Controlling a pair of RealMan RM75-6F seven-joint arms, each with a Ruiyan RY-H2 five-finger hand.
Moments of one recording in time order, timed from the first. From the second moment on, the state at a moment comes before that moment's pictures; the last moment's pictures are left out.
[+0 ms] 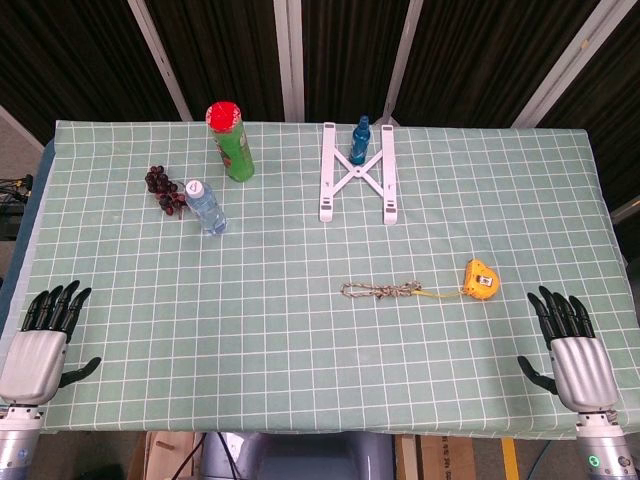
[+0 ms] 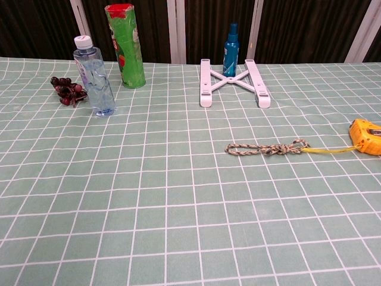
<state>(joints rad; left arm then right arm) -0.06 -1.22 -0.02 -1.71 1.55 1.54 0.27 0.07 -1.16 0.04 -1.65 -1.57 1.52 -0.11</state>
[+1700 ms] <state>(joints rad) -0.42 -1.20 -0.26 -1.96 1.32 1.19 0.57 0.07 -1.16 0.08 -1.68 -1.47 1.47 -0.01</state>
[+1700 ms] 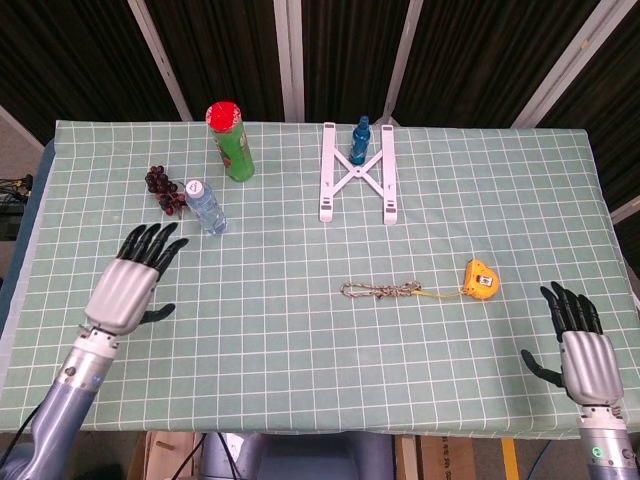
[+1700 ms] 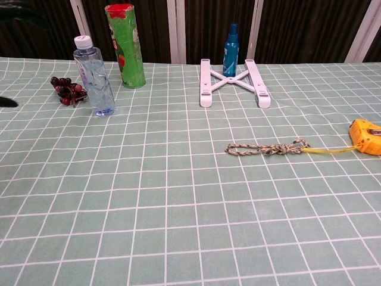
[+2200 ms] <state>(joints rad) -0.78 -1.52 -0.40 -1.74 0.95 1.03 0.79 0.08 -1.15 0.08 -1.70 -1.43 1.44 0.01</state>
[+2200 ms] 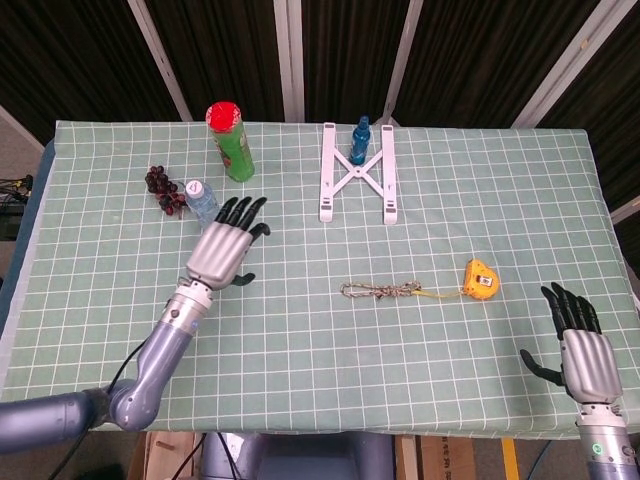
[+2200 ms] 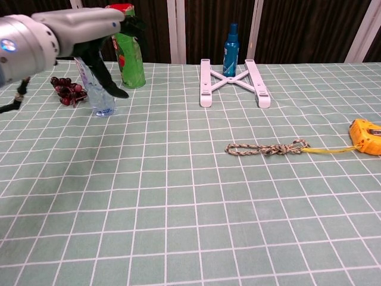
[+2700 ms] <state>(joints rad) -0.99 -1.80 -0.40 -1.53 0.76 1.03 0.89 0.08 -1.14 0.09 -1.72 -1.39 1.40 0.05</state>
